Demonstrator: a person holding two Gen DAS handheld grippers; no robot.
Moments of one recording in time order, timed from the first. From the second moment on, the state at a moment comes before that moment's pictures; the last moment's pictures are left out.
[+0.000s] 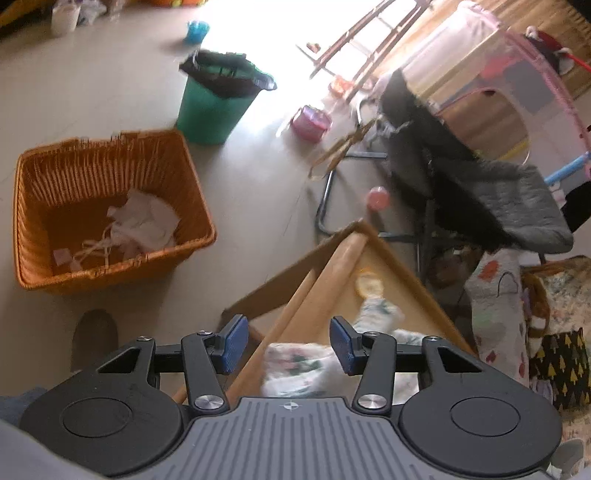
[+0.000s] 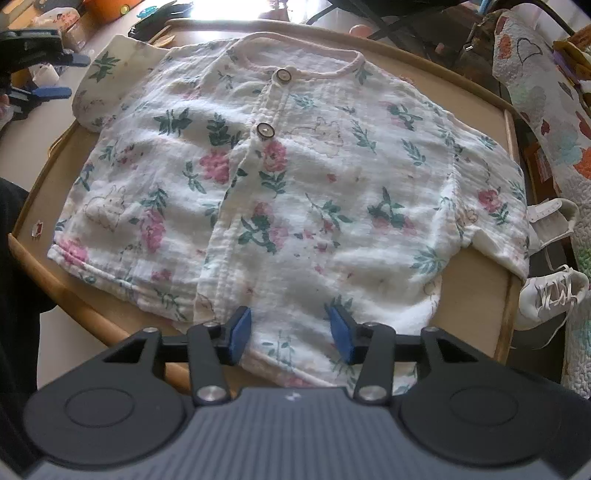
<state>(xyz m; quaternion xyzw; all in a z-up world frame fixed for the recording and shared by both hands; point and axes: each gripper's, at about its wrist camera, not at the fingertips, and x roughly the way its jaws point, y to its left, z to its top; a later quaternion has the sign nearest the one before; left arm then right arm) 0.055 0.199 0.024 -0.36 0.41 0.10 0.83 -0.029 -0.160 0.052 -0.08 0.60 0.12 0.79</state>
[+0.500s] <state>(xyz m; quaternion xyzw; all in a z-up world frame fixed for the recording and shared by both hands) 0.061 0.199 -0.013 -0.37 0.42 0.05 0.83 -0.026 -0.157 0.051 -0.08 0.61 0.12 0.78</state>
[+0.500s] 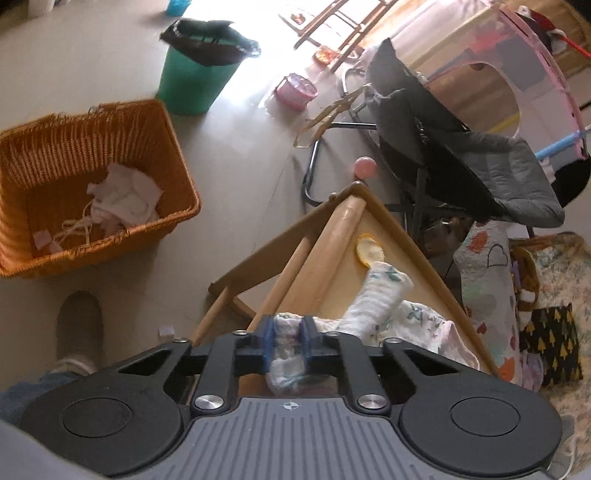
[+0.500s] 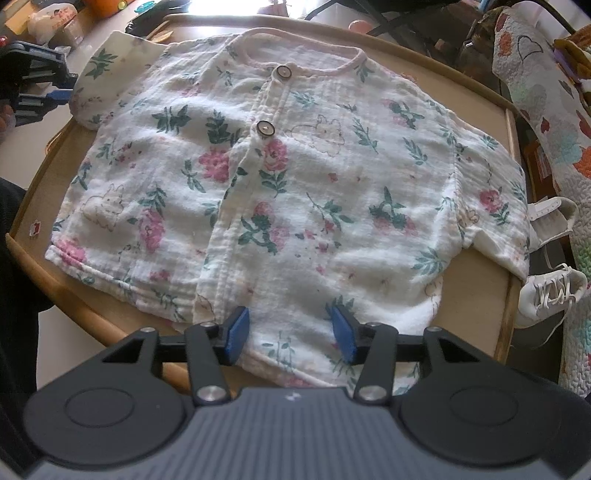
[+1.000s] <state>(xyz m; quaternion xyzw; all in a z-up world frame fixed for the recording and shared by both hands) 0.013 0.208 0.022 -0.37 0.37 0.12 0.84 -0.025 -0.156 0.050 -0.08 0.61 0.11 0.78</state>
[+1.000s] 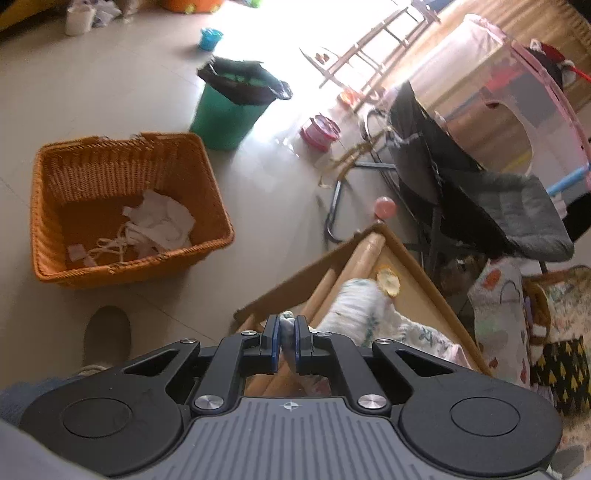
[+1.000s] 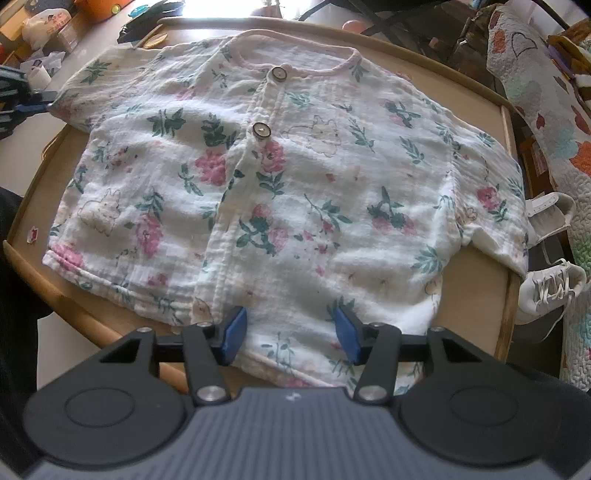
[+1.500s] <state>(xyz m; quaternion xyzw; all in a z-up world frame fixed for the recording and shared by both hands) 0.002 0.173 0.080 -0.27 0.28 0.03 0.92 -0.025 -0.155 0.049 -0.08 0.60 0.11 0.79</state>
